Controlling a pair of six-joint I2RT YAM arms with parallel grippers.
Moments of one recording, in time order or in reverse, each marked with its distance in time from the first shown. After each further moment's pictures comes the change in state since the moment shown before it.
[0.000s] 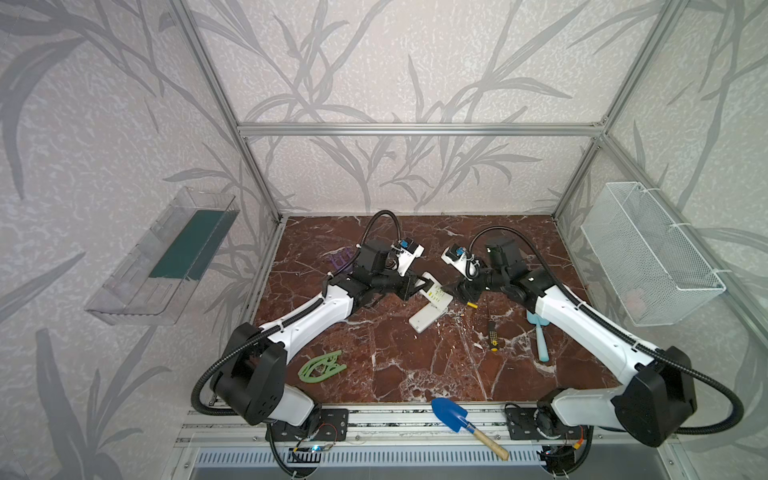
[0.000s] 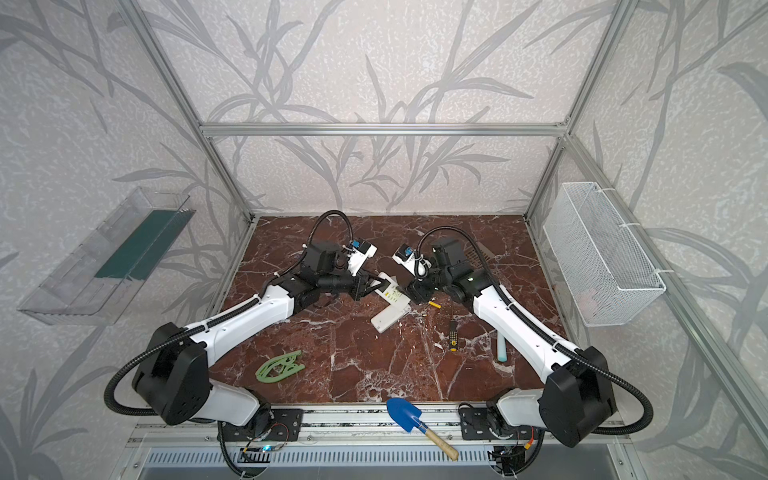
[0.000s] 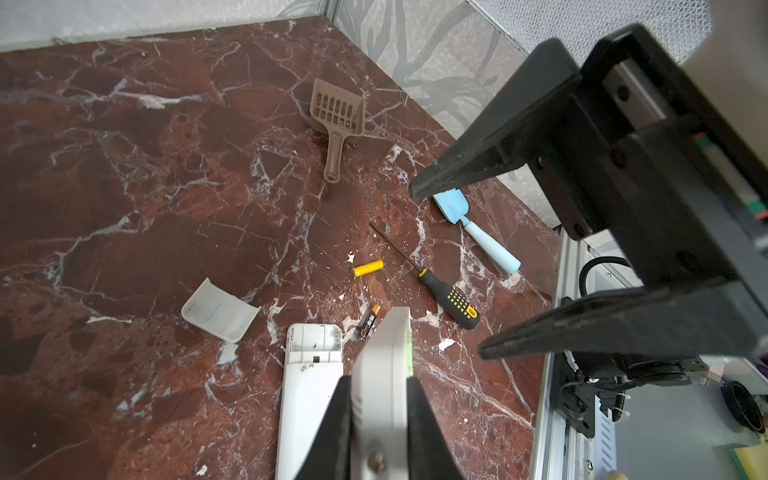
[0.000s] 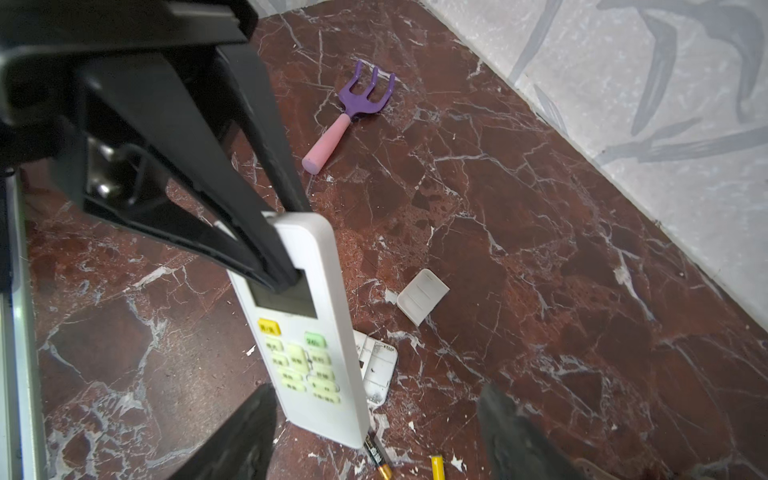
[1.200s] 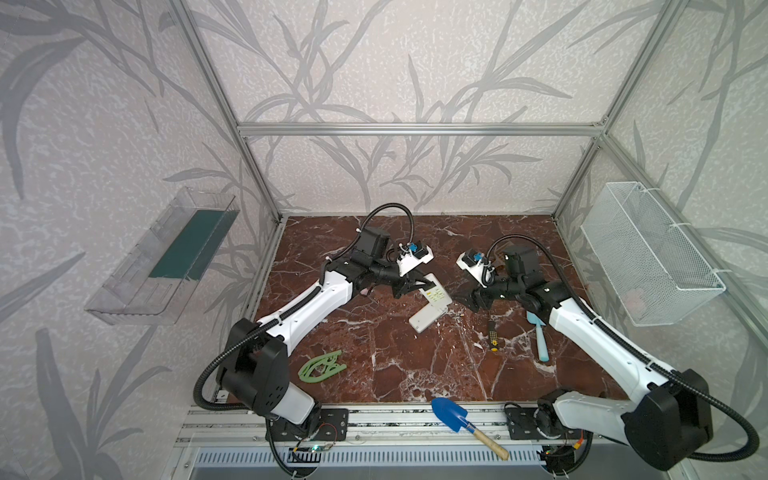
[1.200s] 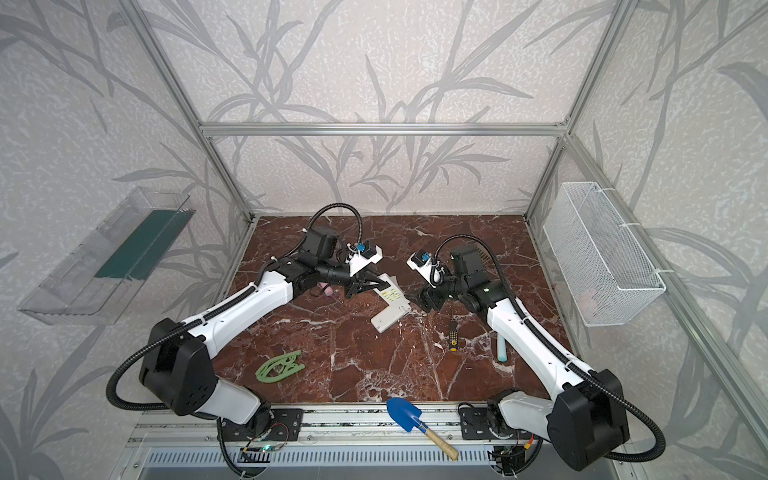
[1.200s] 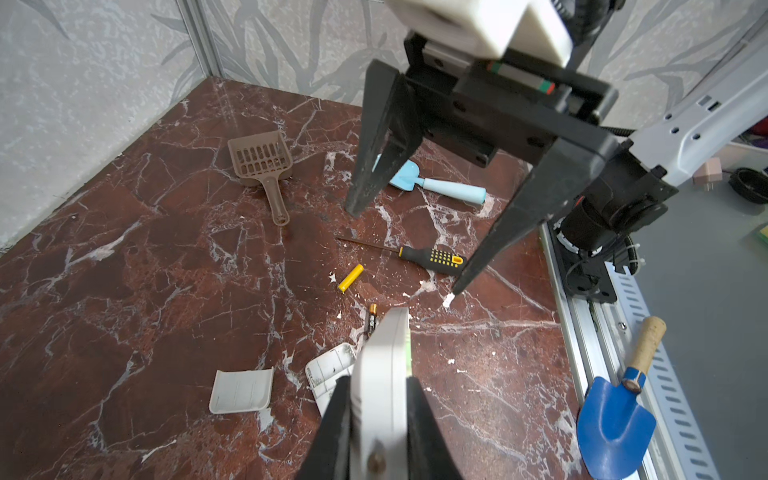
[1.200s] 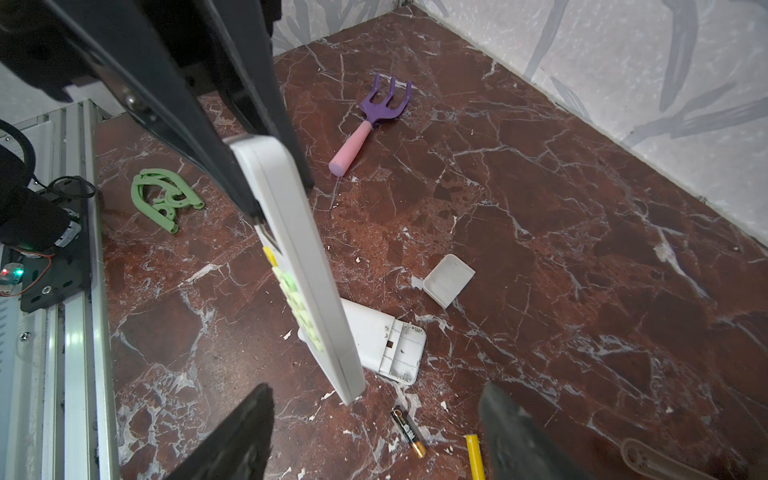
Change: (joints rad) left arm 0.034 0.047 0.151 -0.249 0.209 0.578; right arm -0.084 -0.101 -0.135 0.044 -0.143 0.028
